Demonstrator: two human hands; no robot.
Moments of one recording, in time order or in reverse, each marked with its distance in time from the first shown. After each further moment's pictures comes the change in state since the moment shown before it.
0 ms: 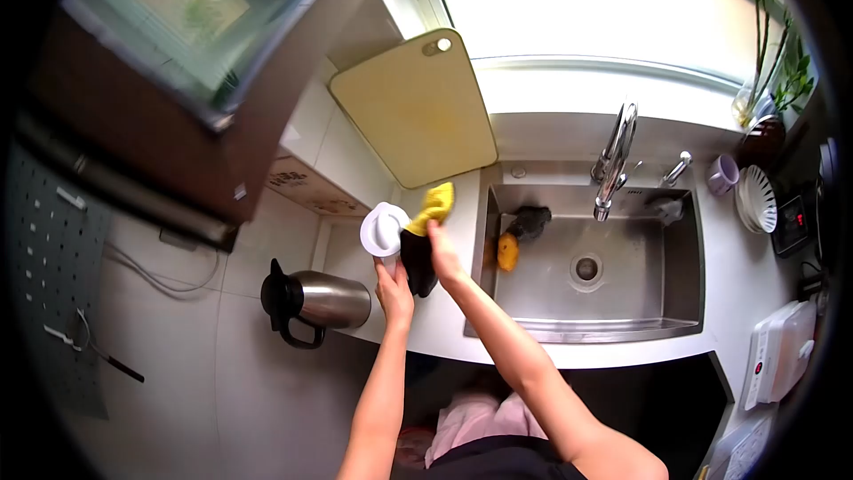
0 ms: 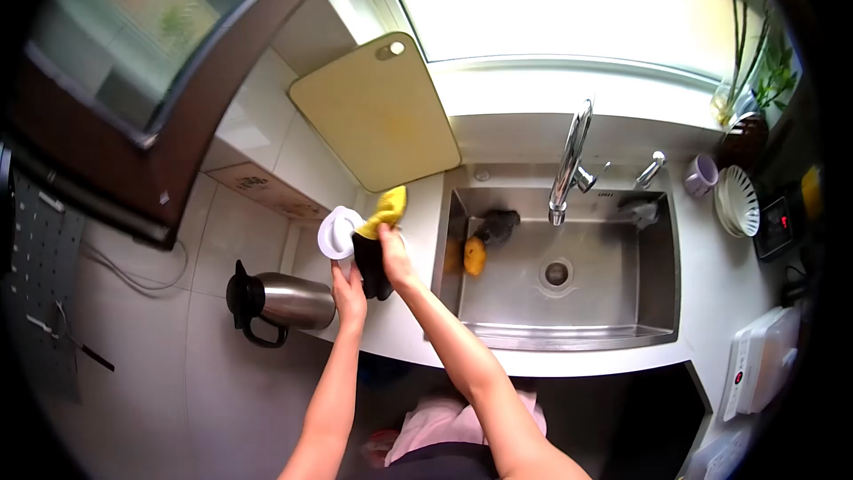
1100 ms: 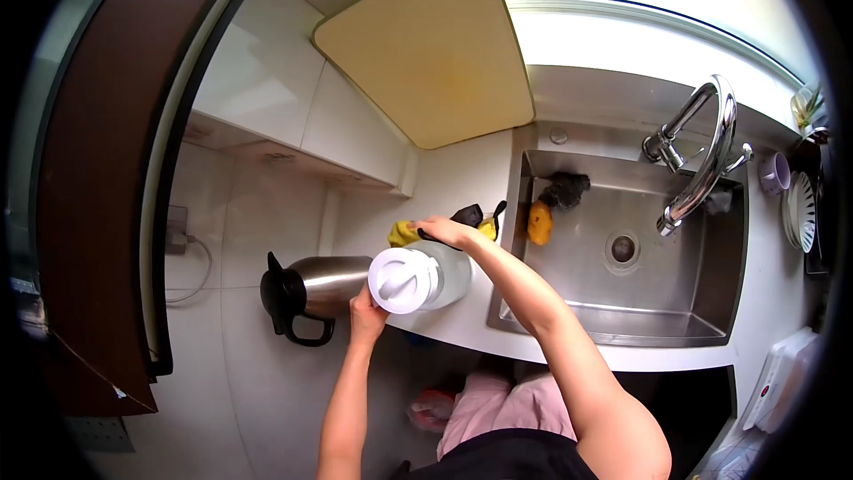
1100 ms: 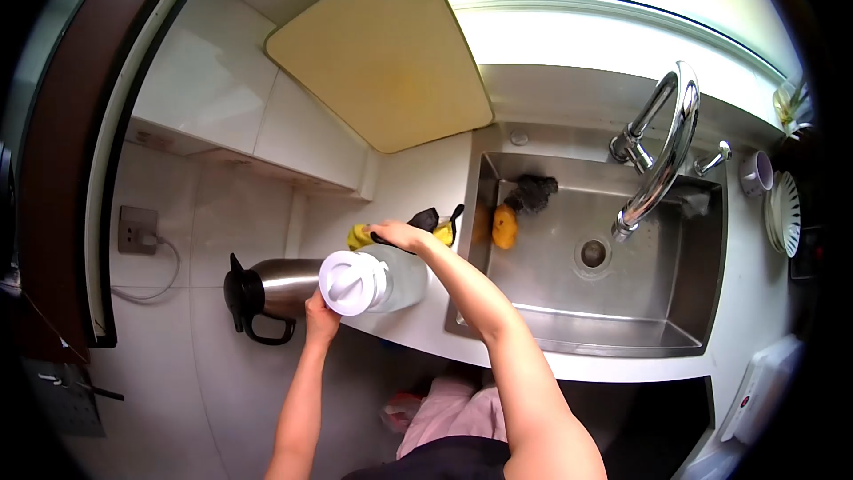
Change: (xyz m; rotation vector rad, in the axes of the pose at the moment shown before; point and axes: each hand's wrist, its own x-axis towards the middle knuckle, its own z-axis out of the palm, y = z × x) left_hand 0.010 -0.050 -0.092 0.223 -0.337 0.151; right_hand 0.083 0.083 -0.019 -0.620 -0.786 0.621
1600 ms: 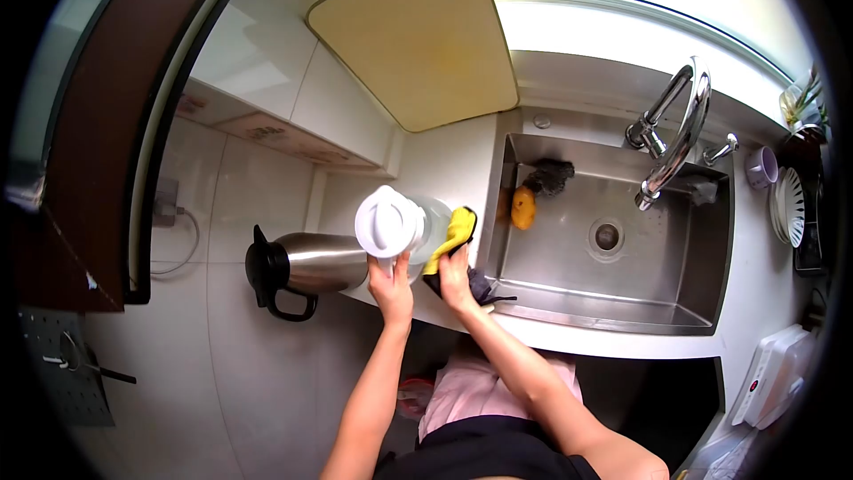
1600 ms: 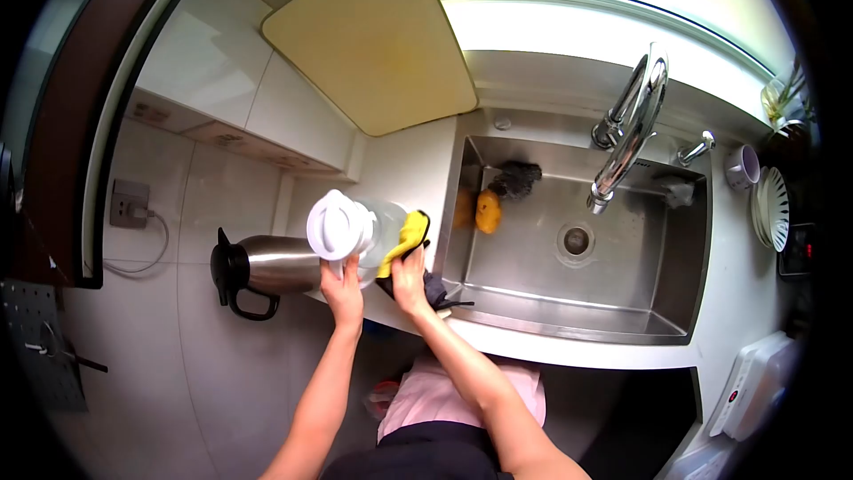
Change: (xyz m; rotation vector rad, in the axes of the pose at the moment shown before) left_hand -0.011 0.069 0.075 -0.337 0.373 -0.235; right_hand -0.078 0.093 0.129 0.048 1.082 -0.487
